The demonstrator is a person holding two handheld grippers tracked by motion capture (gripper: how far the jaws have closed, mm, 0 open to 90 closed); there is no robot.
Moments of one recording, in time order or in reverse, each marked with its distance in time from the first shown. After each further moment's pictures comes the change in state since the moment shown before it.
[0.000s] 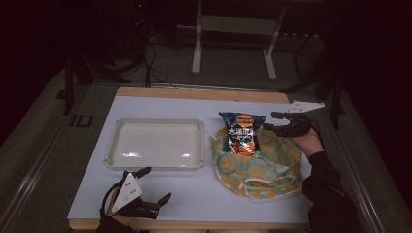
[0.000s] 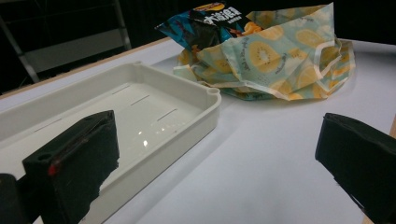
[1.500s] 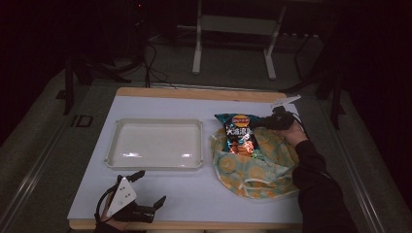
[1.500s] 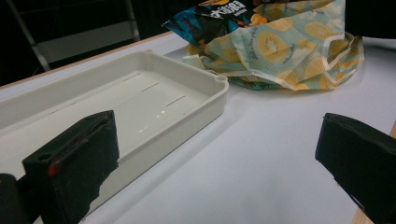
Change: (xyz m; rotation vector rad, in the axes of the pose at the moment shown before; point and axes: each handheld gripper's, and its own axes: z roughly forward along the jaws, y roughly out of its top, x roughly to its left) left arm -0.001 -0.007 -0.013 0.023 0.035 -0.018; right arm -0.034 -0.010 0.066 0.174 0.141 0.084
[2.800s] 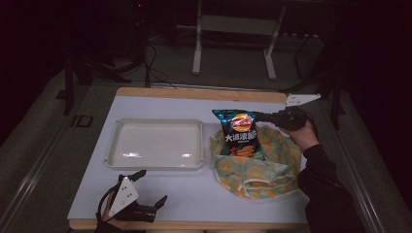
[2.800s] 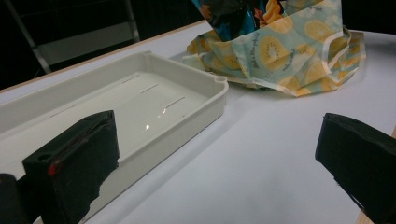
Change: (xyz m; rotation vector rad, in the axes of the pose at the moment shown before) left arm -0.001 0.002 0.003 0.001 0.002 0.014; right arm 0.050 0.024 -0.063 -0.207 0.045 -0.119
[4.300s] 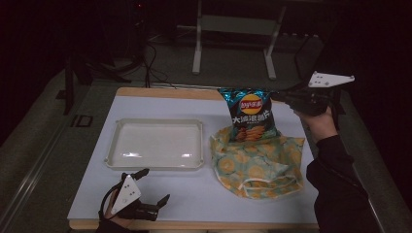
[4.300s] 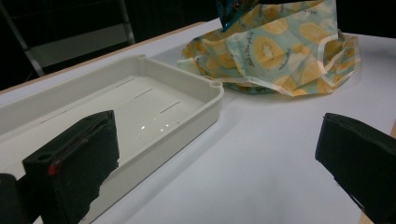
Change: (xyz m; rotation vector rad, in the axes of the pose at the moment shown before) left arm 0.000 0.003 0.006 -0.005 -0.020 0.003; right arm 0.027 0.072 -0.059 -0.164 -0.075 -0.068
